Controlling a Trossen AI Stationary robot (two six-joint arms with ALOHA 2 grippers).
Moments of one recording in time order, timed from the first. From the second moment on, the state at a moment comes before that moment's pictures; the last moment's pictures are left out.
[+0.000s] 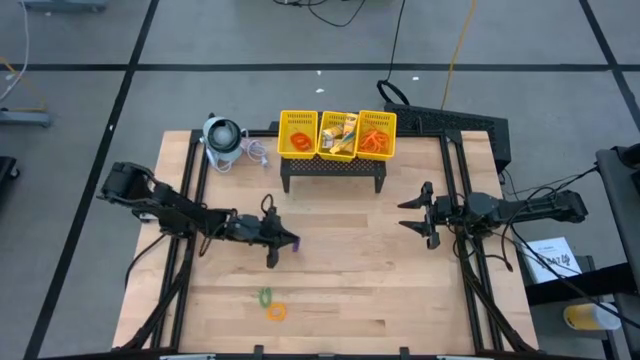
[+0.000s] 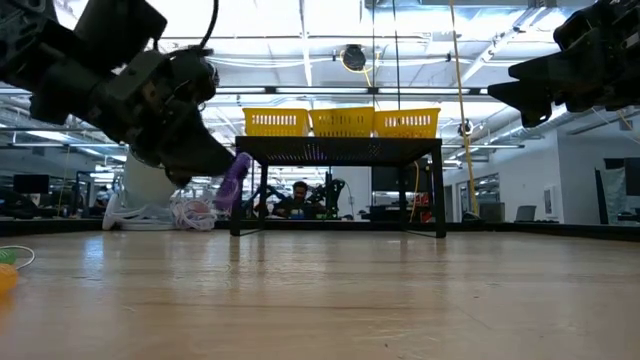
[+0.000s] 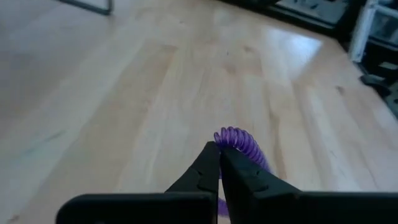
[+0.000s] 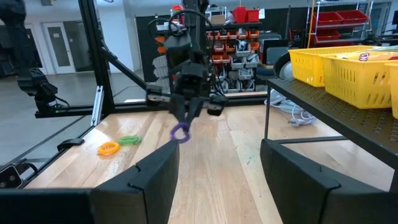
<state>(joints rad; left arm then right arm) -0.21 1.52 0.37 0.75 -0.16 -0.37 0.11 0.16 0.02 0.19 0.10 0.07</state>
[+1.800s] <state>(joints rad) 0.02 1.19 0.72 -0.02 -1.05 -0.16 0.11 0.16 0.02 0.19 0.10 0.07</state>
